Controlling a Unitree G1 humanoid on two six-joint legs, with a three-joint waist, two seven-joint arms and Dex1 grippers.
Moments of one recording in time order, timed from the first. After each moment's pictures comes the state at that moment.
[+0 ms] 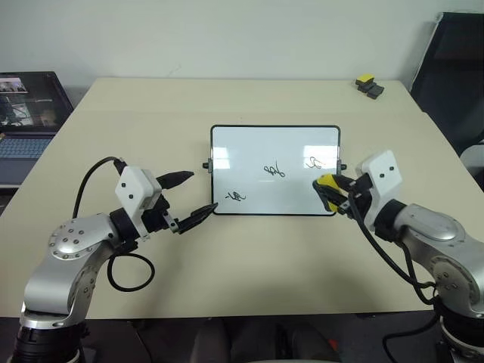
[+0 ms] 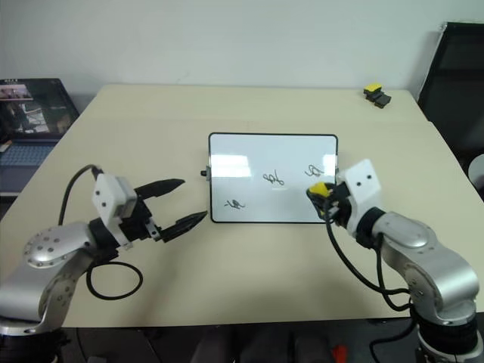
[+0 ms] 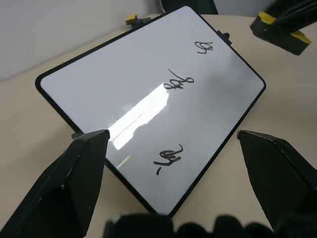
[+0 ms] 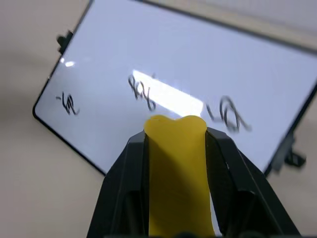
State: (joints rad) left arm -0.04 0.72 0.24 -0.44 -0.49 0.41 -0.83; right arm -0.34 -0.55 -0.04 -0.71 0.48 0.97 0.34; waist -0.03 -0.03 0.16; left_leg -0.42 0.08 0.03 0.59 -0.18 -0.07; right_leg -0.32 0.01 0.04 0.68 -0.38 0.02
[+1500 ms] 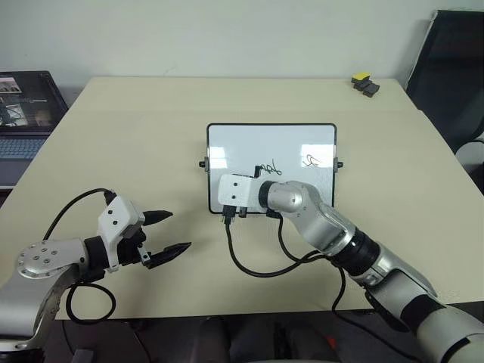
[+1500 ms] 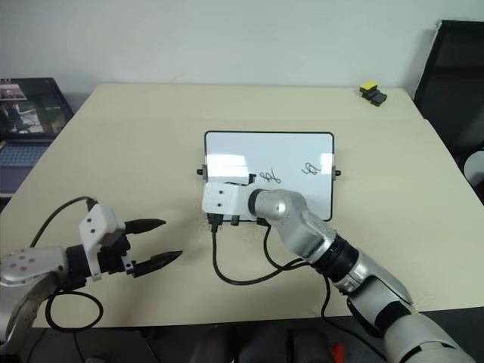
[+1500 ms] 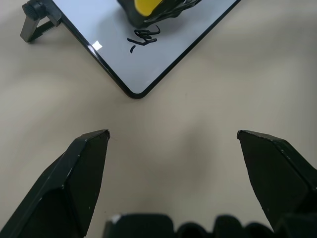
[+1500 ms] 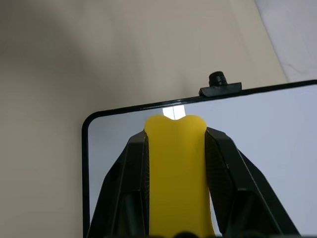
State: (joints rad) left arm 0.12 0.88 0.30 -0.38 -0.47 0.46 -0.98; right arm -0.85 -0.21 0.69 0.07 -0.30 0.42 0.59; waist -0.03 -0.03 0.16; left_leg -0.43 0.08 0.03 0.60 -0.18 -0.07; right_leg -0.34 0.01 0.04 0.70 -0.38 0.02
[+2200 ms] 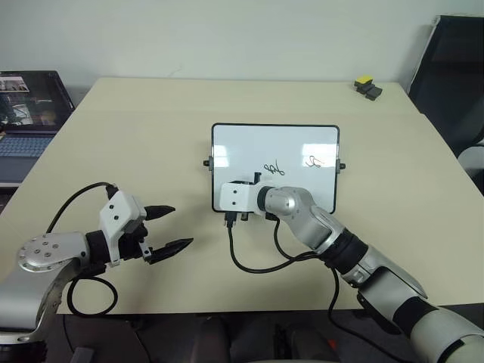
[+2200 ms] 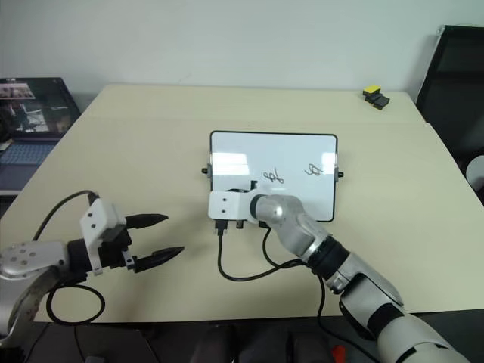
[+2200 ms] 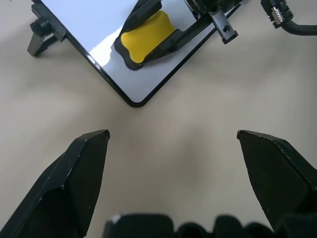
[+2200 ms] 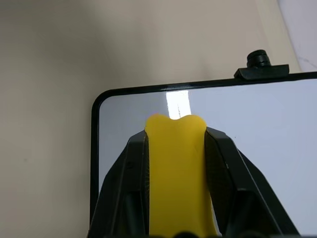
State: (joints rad) left arm 0.07 0.88 0.28 -0.36 -0.47 0.46 -1.00; right arm -0.81 -0.20 0.66 0.23 -0.38 0.29 0.59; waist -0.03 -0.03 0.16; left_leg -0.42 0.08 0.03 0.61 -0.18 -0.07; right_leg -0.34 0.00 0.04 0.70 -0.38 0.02
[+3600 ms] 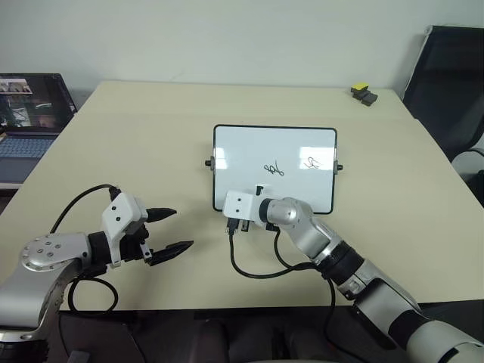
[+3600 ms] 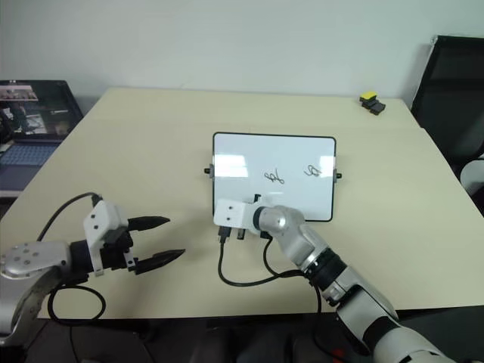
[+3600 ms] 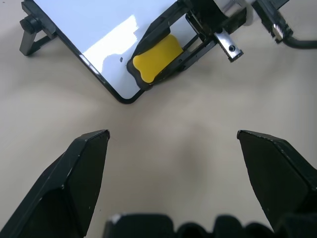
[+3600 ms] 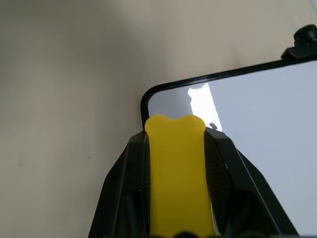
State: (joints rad) left arm 0.06 0.88 0.27 -0.34 -0.46 0.45 -1.01; right arm -0.73 -0.12 0.56 0.19 -0.32 0.37 0.67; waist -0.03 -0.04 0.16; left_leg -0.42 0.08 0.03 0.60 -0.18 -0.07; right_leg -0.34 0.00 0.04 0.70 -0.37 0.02
